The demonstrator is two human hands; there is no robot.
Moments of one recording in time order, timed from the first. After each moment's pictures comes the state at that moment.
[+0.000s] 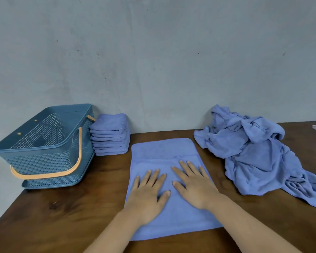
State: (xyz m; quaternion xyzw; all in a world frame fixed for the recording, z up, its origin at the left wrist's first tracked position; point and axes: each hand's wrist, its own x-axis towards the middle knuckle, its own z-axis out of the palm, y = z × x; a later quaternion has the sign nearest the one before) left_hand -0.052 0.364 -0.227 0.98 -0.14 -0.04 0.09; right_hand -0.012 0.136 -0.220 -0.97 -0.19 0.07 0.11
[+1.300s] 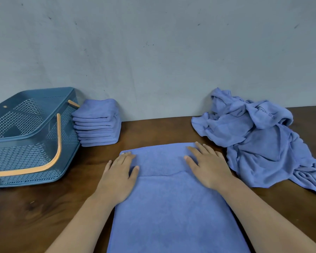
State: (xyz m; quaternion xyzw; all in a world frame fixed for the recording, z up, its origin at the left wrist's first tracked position) left_hand -0.008 0.421 -0.229 0.98 -0.04 0.03 0.20; right_hand 0.022 0.103 -0.224 -0.99 -0.05 -0.01 0.12
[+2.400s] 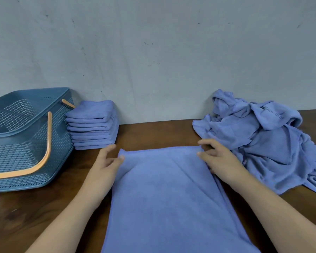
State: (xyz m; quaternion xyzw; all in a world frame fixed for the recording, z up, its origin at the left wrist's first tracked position) left_hand -0.006 0.426 -0.208 0.80 0.11 0.08 0.59; right_hand 0.034 0.078 -0.216 -0.82 -0.03 -0.03 0.58
